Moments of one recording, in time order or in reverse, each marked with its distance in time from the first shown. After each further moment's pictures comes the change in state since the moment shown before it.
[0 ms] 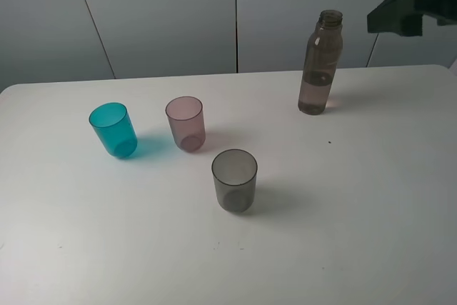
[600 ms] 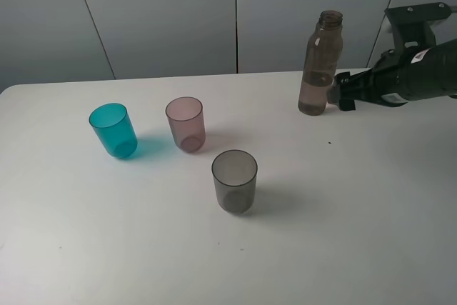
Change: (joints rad) left arm 0.000 0.000 0.000 0.000 0.000 0.000; right arm 0.024 0.405 0.188 -0.031 -0.527 0.006
